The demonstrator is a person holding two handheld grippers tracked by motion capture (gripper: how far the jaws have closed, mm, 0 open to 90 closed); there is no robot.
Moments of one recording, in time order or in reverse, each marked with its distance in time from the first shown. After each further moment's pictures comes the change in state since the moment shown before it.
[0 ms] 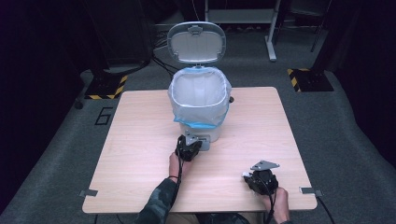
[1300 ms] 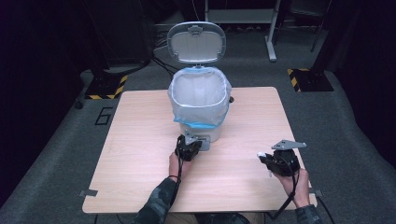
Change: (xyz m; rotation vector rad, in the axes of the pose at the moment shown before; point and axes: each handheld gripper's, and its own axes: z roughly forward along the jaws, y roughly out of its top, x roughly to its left) left arm 0.002 0.000 0.000 -0.001 -0.012 -0.017; right arm -0.051 0.050 -0.062 -0.098 0.007 -0.006
